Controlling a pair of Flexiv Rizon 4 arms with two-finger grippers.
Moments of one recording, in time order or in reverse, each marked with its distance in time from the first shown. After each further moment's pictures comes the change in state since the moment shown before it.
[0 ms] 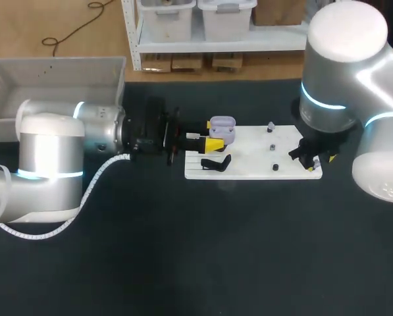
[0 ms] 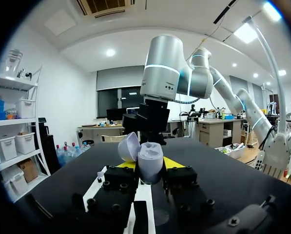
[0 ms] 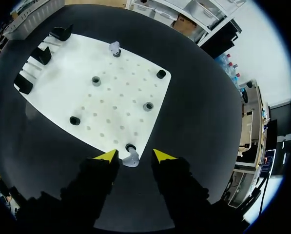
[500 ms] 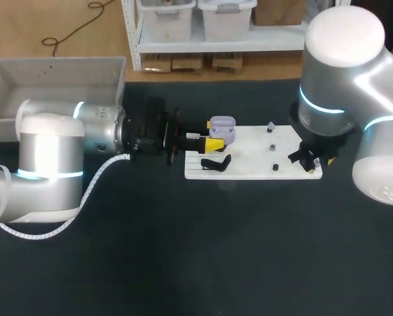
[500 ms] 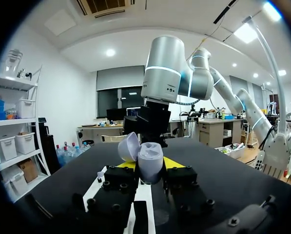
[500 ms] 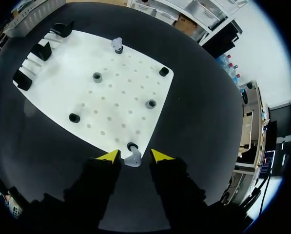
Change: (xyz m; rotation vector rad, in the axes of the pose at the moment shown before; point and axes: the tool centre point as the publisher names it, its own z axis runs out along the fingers) left arm 0.000 0.000 0.000 0.000 0.000 0.000; right arm 0.003 0.001 0.005 0.007 0.005 -0.009
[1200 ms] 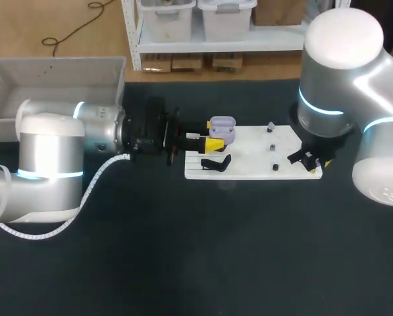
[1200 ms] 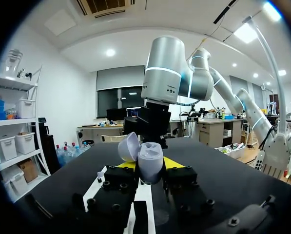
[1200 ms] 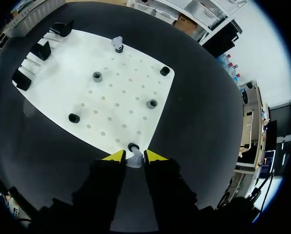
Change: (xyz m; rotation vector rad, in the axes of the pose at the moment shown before) left arm 0.000 0.000 0.000 0.000 0.000 0.000; right arm 0.000 0.002 0.002 0.000 -0.001 0.001
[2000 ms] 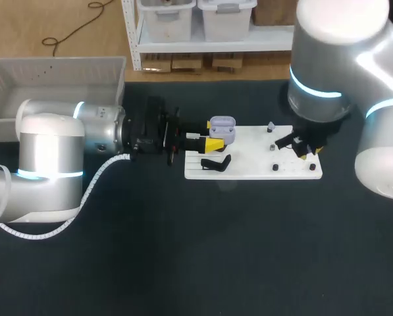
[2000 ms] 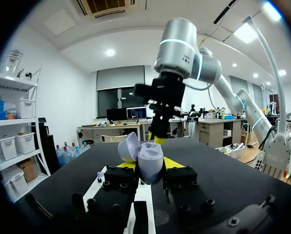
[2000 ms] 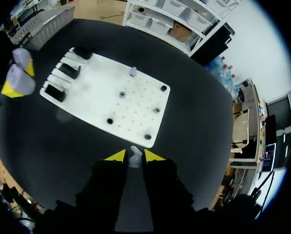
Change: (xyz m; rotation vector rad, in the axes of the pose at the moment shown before) left arm 0.000 0.000 0.000 0.000 0.000 0.000; right arm 0.000 0.033 -0.091 -0.011 -0.044 0.059
